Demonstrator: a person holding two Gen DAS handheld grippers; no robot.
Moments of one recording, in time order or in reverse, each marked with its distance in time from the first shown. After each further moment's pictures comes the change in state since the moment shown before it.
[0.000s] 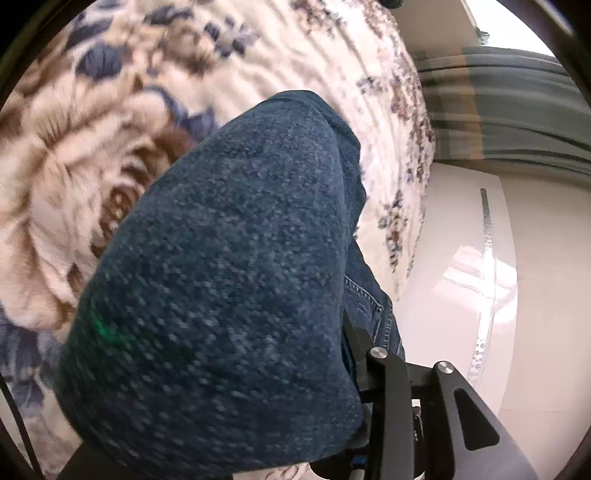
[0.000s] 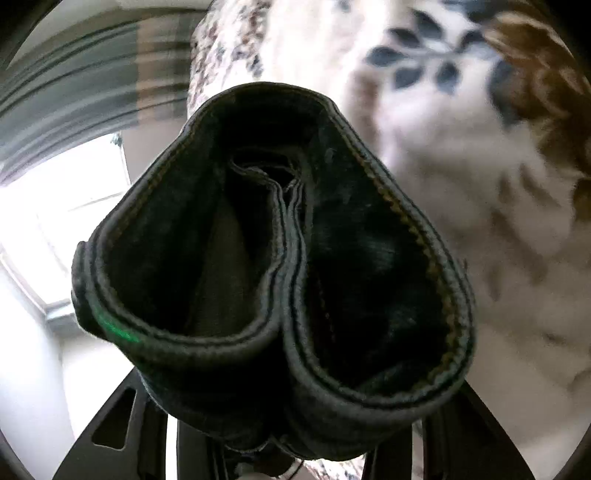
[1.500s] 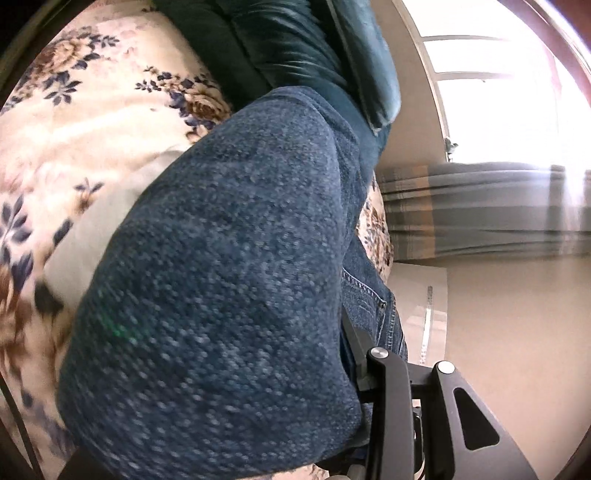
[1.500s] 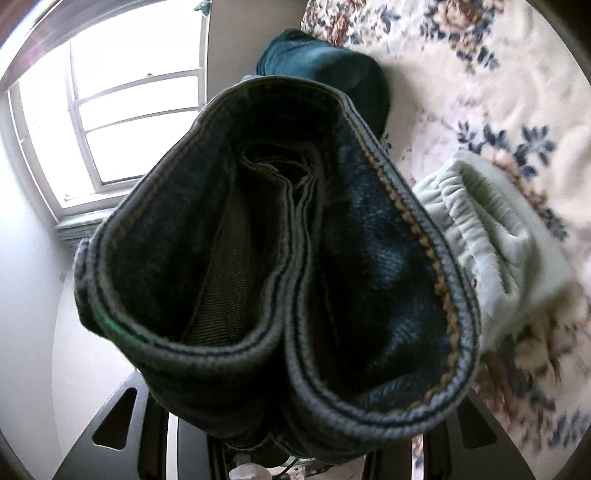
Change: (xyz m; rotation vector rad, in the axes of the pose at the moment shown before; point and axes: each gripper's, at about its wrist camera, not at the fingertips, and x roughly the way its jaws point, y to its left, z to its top) left arm -0.357 0.140 0.505 0.065 -0.101 -0.128; right arm 0.454 0.298 -0.478 -0.242 0.144 0.175
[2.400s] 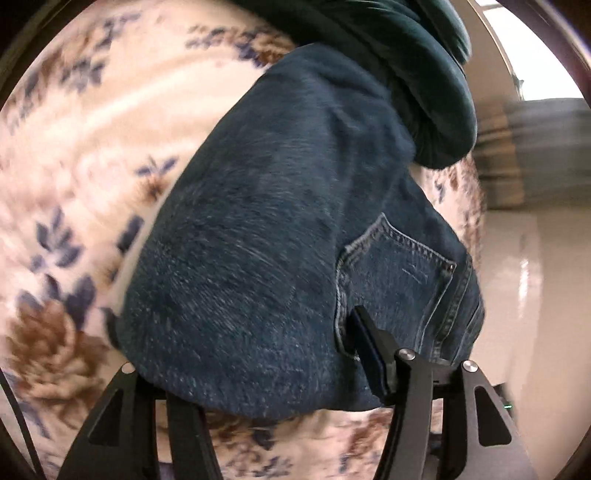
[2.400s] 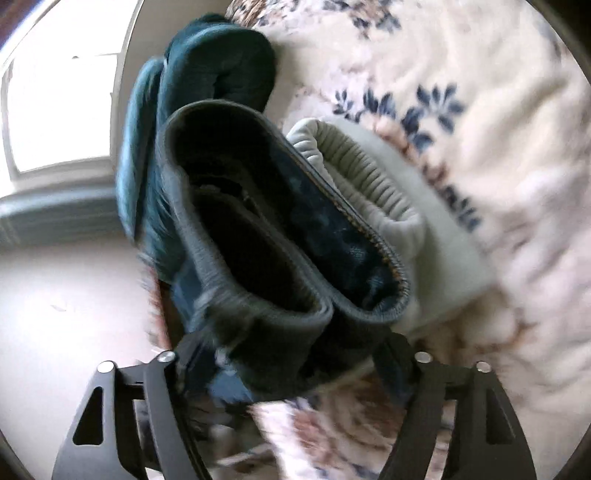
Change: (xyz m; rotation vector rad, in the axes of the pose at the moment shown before) left arm 0.038 0.056 -0.006 0.172 0.156 0.409; right arm 0.019 -0.092 -0.004 -0.034 0.036 -0.453
